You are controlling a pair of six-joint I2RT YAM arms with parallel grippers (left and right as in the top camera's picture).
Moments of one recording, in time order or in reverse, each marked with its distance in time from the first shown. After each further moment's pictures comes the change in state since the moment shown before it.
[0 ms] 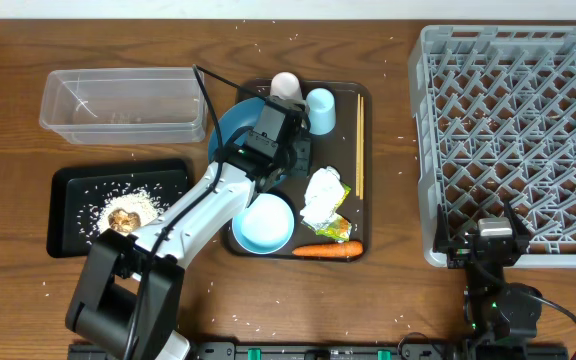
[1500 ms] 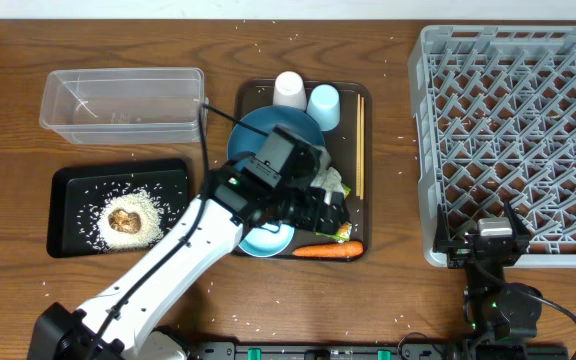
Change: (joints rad) left arm -0.140 -0.254 0.005 -0.438 0.372 -0.109; right arm 0.000 0.000 0.000 0.000 0.000 0.000
